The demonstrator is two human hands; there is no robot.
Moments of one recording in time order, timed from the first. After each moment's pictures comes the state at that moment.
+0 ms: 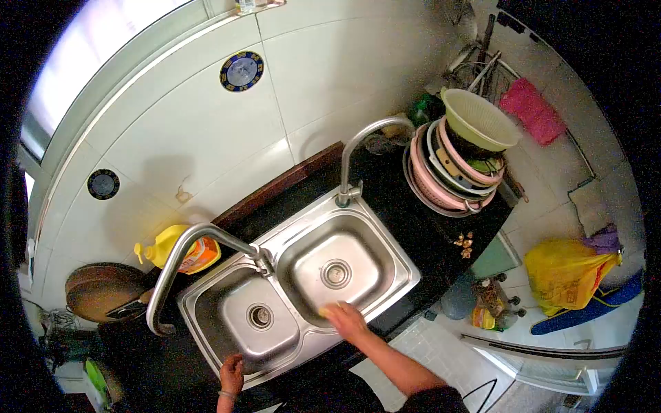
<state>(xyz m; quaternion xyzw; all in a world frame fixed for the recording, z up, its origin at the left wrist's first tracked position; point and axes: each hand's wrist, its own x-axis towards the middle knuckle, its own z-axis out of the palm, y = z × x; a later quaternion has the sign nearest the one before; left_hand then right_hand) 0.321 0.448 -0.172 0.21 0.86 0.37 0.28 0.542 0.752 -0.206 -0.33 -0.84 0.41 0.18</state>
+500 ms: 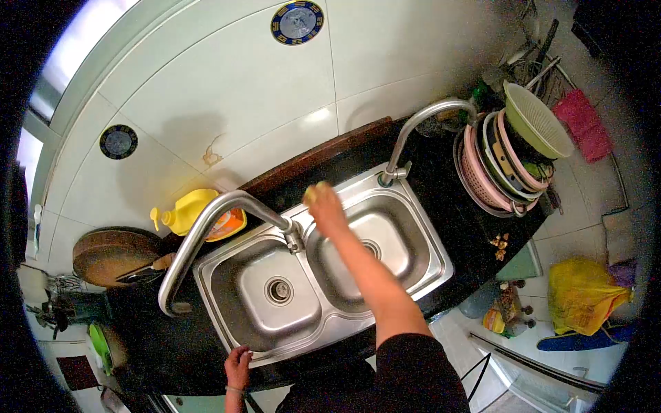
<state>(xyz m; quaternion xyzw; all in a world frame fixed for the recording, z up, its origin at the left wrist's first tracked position) 0.338 0.421 -0.140 0.09 0.85 0.42 0.30 0.319 0.890 -0.237 -0.19 -0.94 0.09 0.25</state>
